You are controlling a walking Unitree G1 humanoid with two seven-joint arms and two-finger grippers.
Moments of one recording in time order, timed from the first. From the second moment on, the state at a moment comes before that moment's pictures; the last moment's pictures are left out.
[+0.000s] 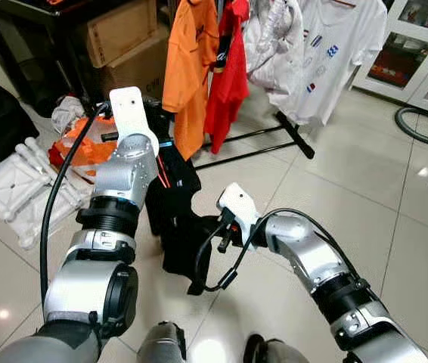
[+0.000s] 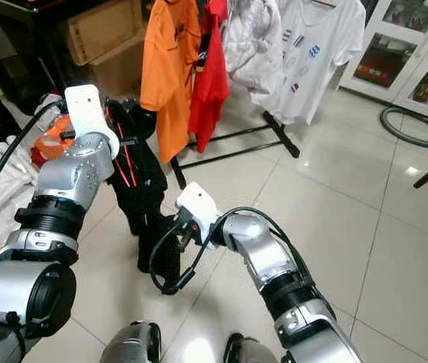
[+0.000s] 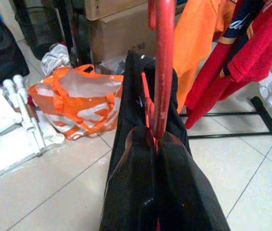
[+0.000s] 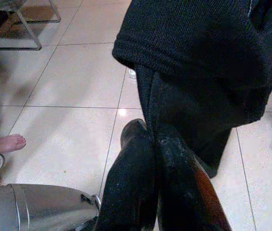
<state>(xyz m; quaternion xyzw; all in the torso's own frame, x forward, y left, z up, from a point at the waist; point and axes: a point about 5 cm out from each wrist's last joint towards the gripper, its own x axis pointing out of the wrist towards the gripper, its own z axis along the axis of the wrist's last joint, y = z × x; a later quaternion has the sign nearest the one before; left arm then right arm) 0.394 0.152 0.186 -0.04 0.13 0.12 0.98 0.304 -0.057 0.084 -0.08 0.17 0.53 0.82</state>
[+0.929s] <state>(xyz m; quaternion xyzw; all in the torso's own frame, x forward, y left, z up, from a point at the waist) 0.393 0.151 0.184 -0.04 0.13 0.11 0.99 0.305 -0.054 0.086 -0.08 0.17 0.52 0.83</state>
